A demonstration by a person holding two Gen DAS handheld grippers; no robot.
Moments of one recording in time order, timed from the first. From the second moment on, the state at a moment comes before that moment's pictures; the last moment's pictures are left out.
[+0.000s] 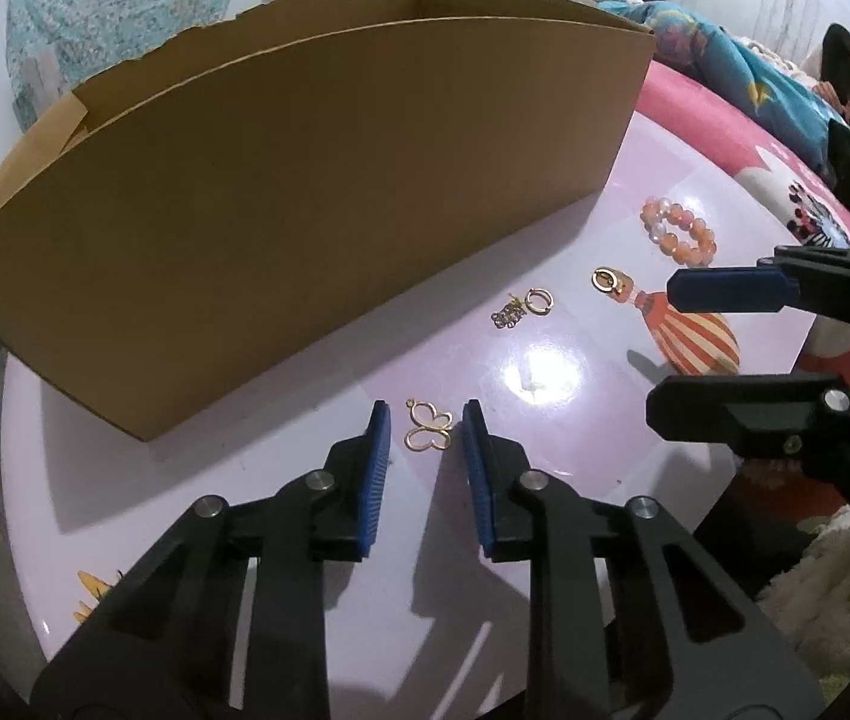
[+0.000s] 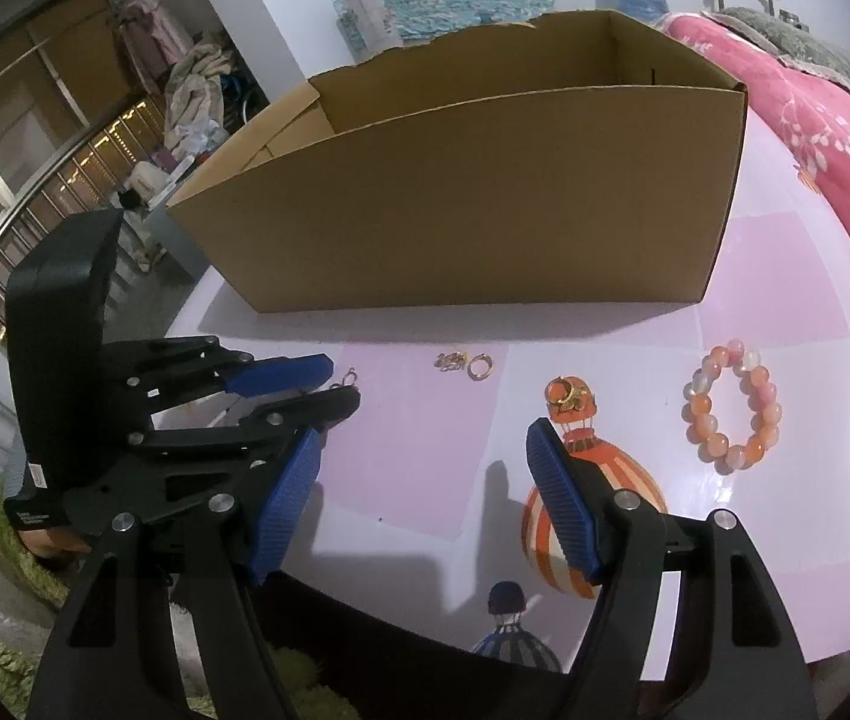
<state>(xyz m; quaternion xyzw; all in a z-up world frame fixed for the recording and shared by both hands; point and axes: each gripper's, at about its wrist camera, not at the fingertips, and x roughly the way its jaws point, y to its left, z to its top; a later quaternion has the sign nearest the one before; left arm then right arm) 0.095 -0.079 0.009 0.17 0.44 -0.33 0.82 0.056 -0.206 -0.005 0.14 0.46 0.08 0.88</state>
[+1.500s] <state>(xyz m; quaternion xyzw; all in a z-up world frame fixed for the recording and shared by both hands) 0.095 -0.049 0.017 0.11 0.45 -0.33 0.82 0.054 -0.223 -0.009 0.14 0.46 0.03 0.88</state>
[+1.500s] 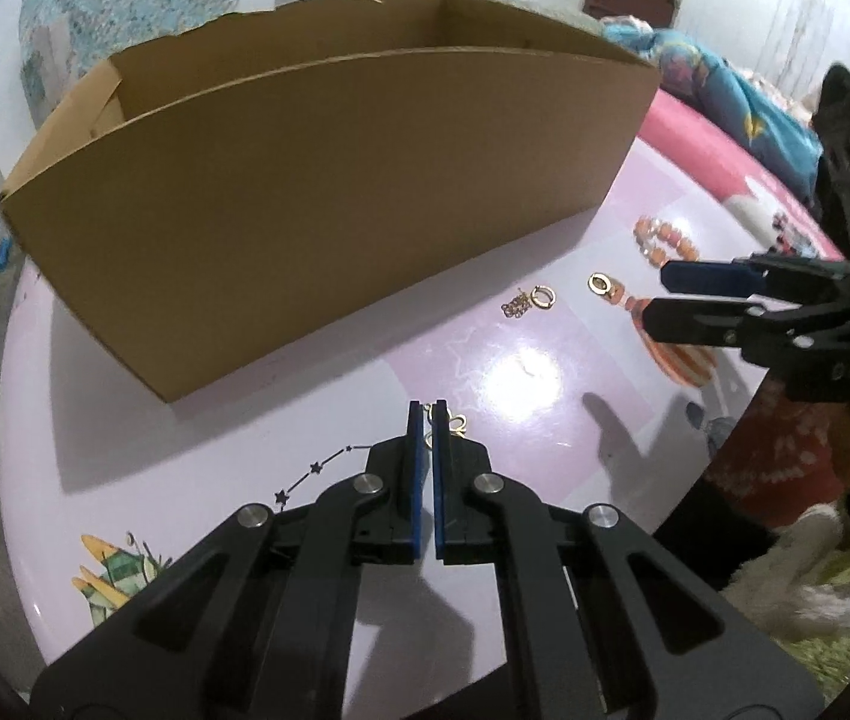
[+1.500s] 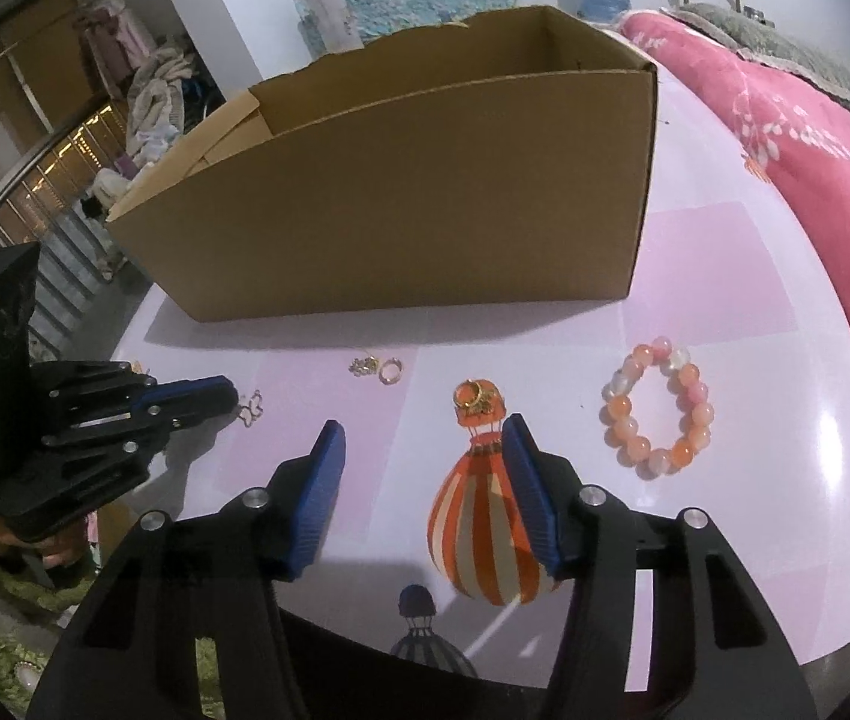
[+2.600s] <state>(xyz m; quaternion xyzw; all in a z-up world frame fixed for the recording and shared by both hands) 0.099 -0.064 0.014 0.14 0.46 -0.34 0.81 0.082 -0.186 -0.026 0.13 0.47 0.08 0.87</state>
